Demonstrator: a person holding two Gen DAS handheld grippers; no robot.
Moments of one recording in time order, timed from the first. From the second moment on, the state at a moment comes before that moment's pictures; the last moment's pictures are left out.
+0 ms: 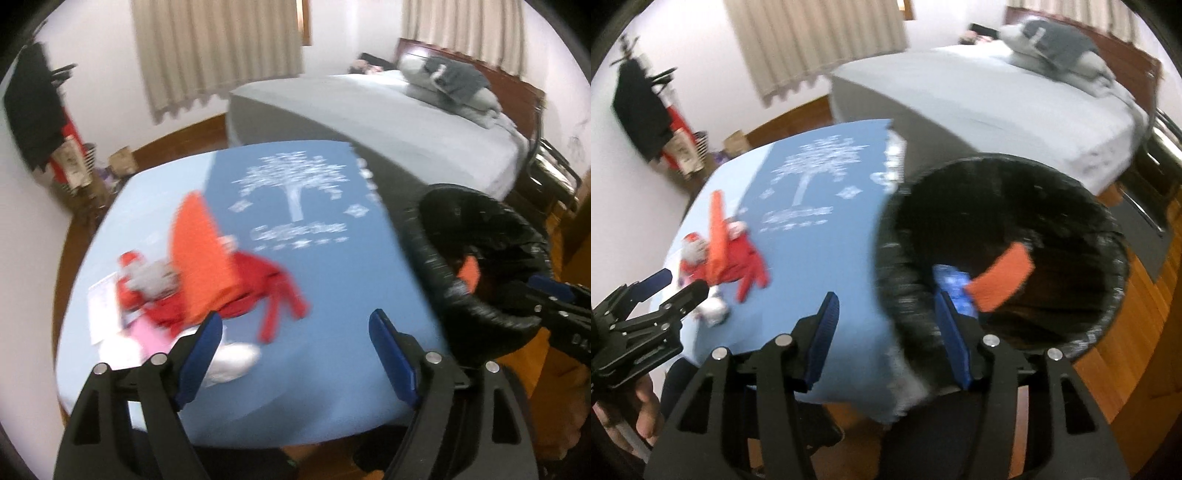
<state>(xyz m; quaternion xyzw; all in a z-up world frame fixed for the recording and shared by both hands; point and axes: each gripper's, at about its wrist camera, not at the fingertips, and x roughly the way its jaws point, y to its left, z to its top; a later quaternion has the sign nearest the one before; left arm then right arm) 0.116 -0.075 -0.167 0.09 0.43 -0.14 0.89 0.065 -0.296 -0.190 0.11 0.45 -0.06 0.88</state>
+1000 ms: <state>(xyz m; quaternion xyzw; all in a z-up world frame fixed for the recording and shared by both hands) 0.111 0.123 -0.208 0.04 0.44 0.00 0.90 0.137 -0.085 -0.237 0.04 0.48 0.09 0.87</state>
